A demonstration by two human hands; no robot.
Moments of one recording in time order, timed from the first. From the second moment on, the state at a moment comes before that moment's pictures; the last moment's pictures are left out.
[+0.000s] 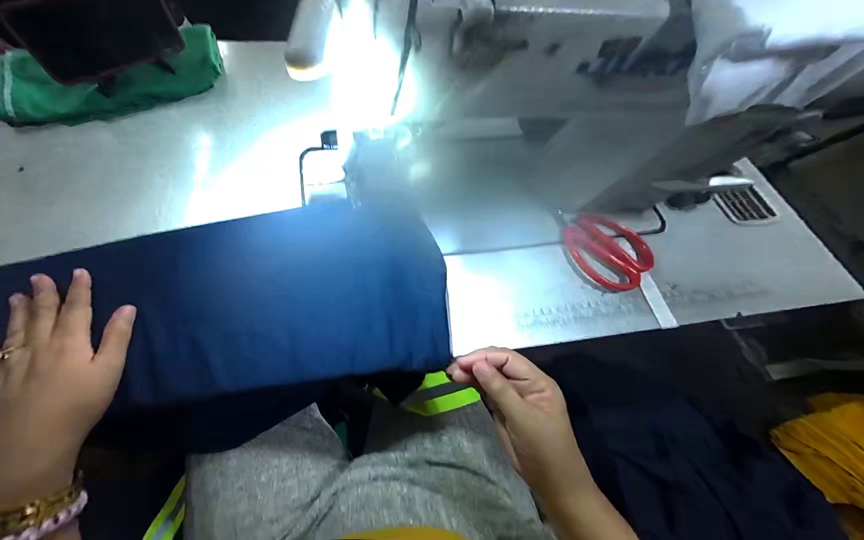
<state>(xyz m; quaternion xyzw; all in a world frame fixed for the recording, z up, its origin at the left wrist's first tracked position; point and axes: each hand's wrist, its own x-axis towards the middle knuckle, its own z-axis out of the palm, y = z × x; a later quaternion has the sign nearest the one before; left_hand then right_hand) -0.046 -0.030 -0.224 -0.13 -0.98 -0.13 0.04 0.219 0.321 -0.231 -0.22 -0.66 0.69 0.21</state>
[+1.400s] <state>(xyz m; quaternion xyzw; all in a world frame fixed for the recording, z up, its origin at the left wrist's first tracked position) 0.096 0.123 -0.199 -0.41 -0.68 -0.50 -0.35 0.251 0.311 -0.196 -0.31 -0.64 0.69 0.16</state>
